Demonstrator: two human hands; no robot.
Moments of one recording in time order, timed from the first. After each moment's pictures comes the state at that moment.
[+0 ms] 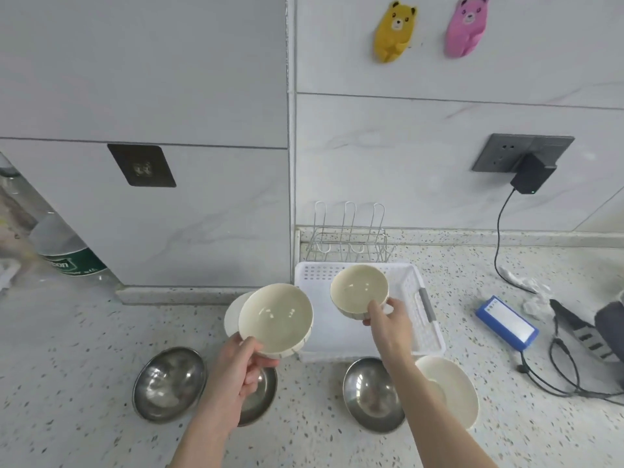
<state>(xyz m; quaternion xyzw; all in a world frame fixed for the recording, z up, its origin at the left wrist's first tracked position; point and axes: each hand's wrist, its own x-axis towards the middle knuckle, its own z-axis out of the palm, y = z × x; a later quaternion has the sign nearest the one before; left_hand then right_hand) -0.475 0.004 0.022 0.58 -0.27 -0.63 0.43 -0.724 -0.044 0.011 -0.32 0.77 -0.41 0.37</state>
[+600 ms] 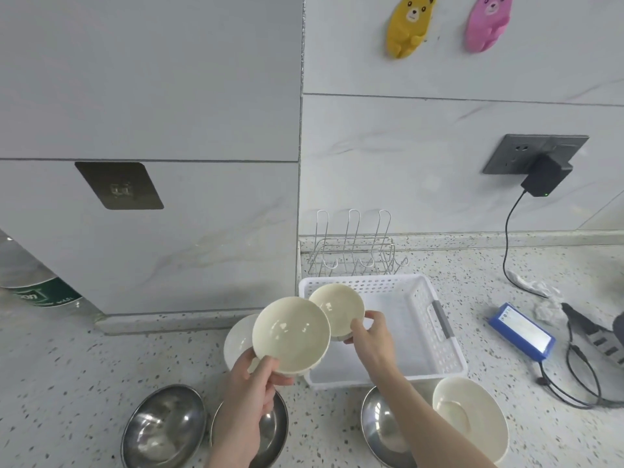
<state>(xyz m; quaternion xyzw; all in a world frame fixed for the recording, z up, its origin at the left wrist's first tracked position) -0.480 -0.028 0.000 0.59 -0.29 -0.61 0.45 -0.693 -0.083 -0.038 -0.34 0.77 -0.33 0.41</state>
